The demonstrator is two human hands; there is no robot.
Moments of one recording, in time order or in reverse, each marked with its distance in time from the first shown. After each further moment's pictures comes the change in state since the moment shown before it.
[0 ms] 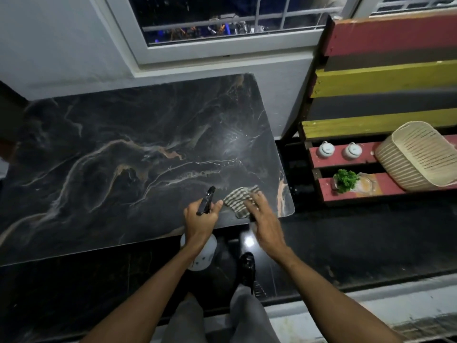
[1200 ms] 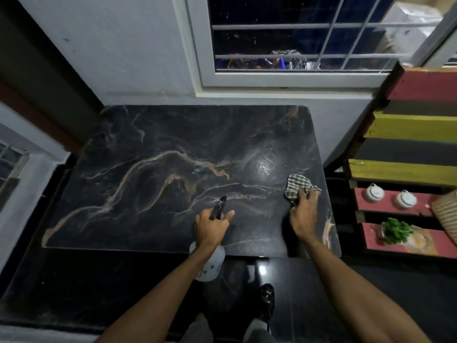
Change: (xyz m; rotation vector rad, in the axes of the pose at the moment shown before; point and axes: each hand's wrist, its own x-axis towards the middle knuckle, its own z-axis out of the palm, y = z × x) left_hand 0.054 -0.019 -0.073 -0.038 0.105 -0.266; right_hand 0.137 -0.013 0.012 -0.001 0.070 0.411
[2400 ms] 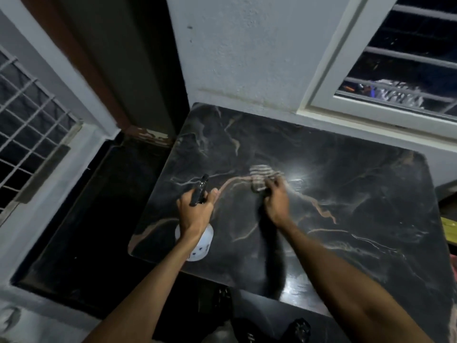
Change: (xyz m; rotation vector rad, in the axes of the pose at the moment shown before) left_hand 0.190 -0.070 -0.298 -0.183 0.339 0.054; right_hand 0.001 -0.334 0.246 -0.024 -0.292 -0.405
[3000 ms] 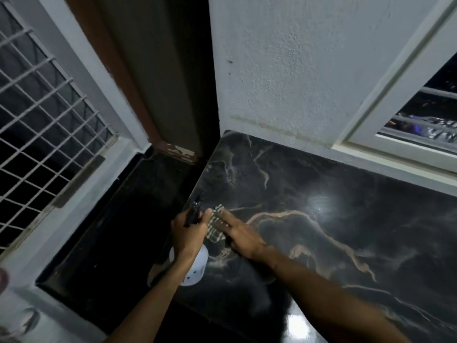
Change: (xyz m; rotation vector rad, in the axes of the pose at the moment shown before) left_hand 0.069 -0.014 -0.041 0.031 0.125 -0.098; right_hand 0.025 -0.114 0.073 -0.058 -0.455 -0.775
